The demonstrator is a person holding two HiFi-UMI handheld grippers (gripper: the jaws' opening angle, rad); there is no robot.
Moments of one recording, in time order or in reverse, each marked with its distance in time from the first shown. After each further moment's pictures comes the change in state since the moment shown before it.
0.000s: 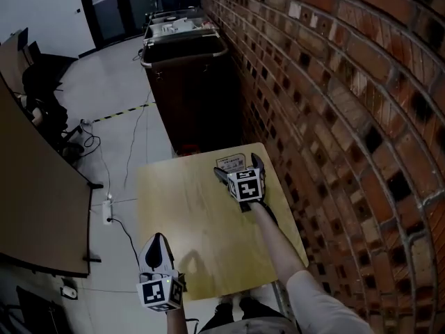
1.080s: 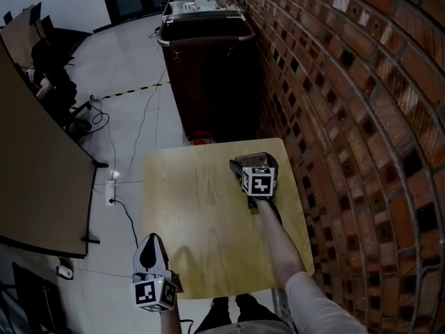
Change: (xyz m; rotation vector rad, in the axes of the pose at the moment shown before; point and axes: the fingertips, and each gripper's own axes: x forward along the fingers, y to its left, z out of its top) left arm 0.004 0.050 -0.027 -0.060 0.049 0.109; right arm 0.056 -0.020 -0.042 0.113 0.062 -0.060
